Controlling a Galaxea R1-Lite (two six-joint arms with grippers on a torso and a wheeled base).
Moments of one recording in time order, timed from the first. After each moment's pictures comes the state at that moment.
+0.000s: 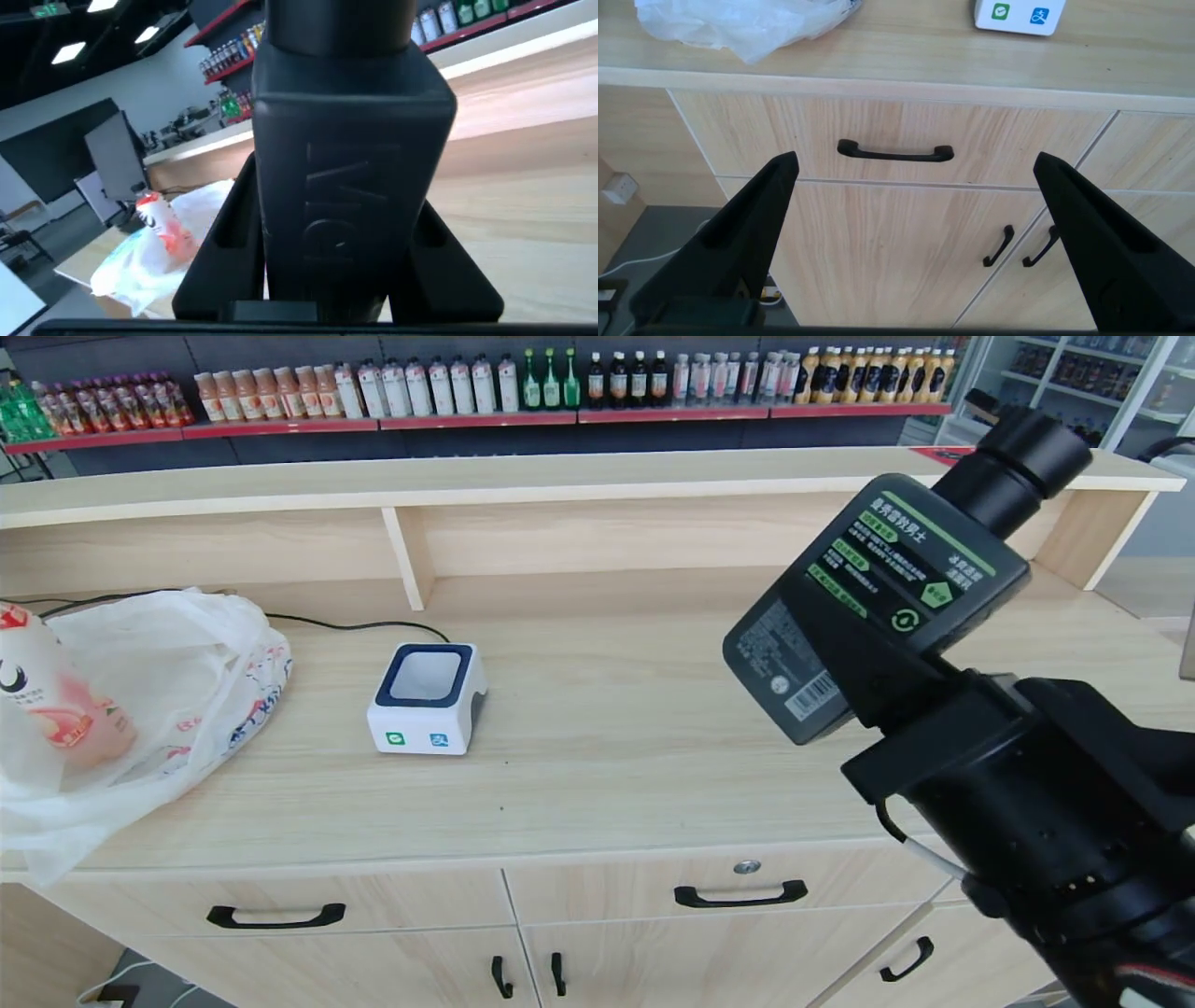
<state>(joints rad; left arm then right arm) 0.00 0.00 0.00 0.00 0.00 0.00 1.00 1.55 -0.53 -1.57 -0.42 0.14</state>
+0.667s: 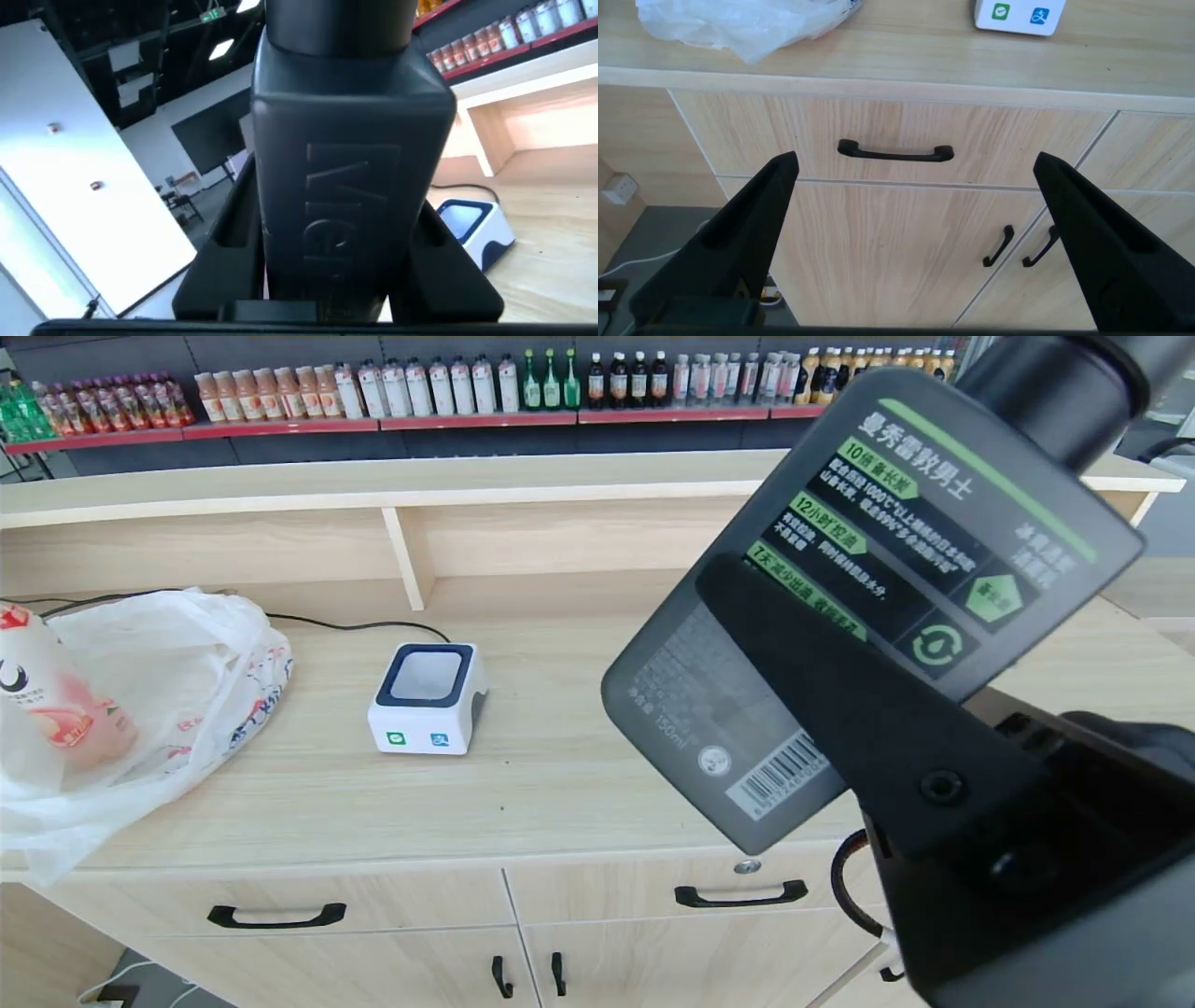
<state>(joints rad) 0.00 0.00 0.00 0.00 0.00 0.00 1.20 1.55 -0.59 -1.57 -0.25 0.23</state>
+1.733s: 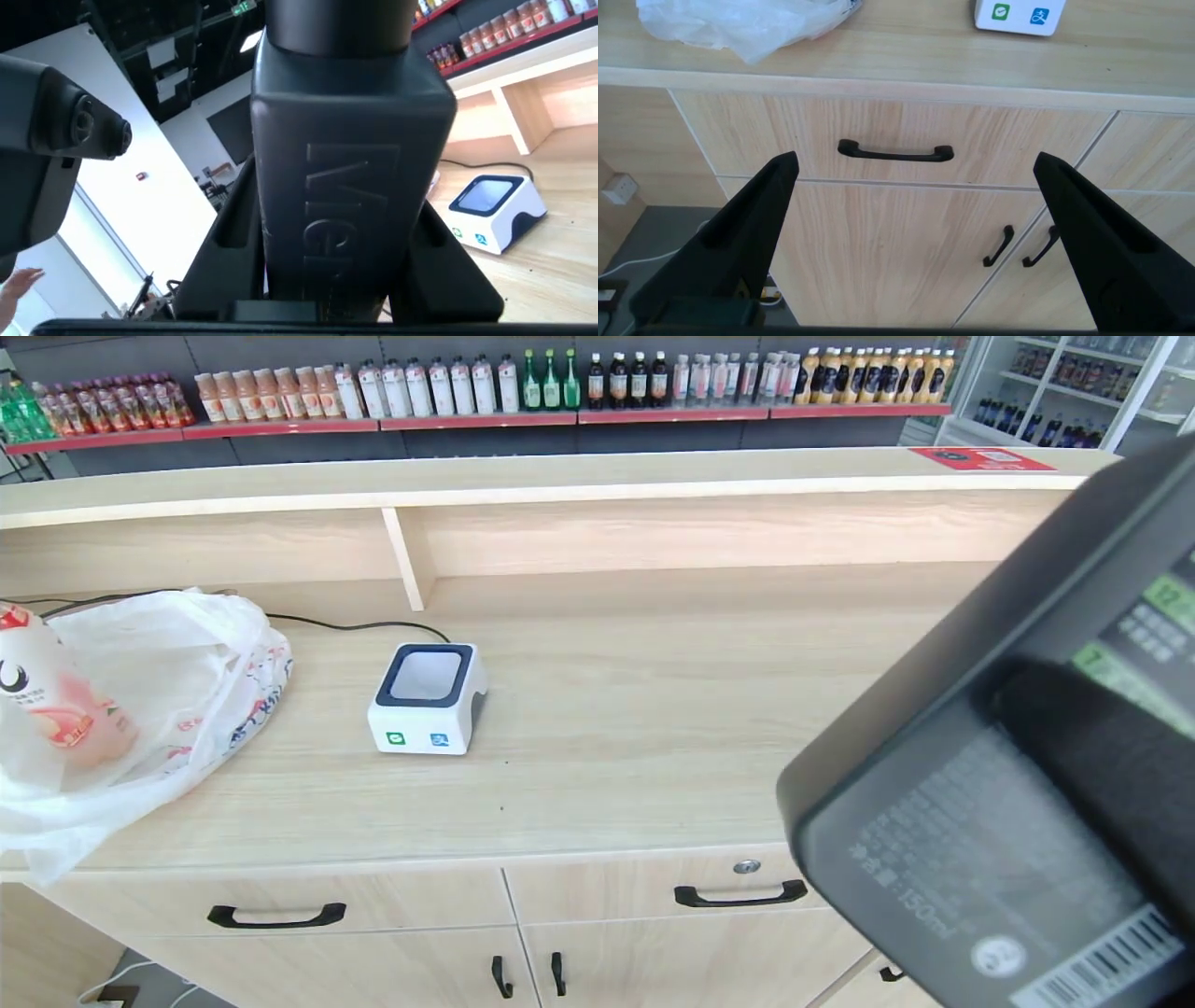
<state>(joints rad) 0.00 0.00 0.00 0.00 0.00 0.00 1.28 1.38 -0.41 -1.57 -0.25 0.26</state>
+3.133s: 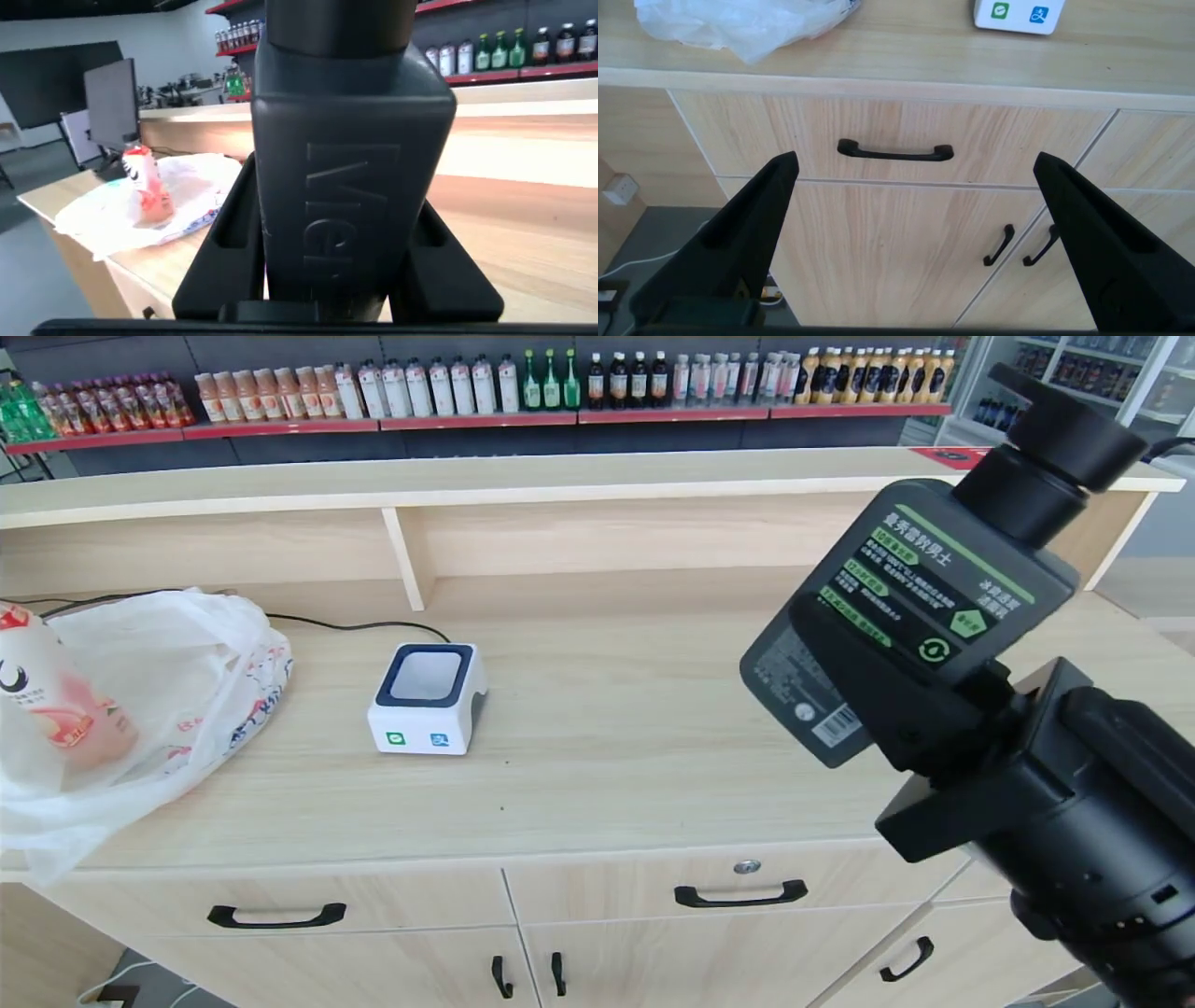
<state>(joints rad) 0.00 0.00 0.00 0.00 0.00 0.00 0.95 1.50 -0.46 -1.57 -0.25 -0.07</state>
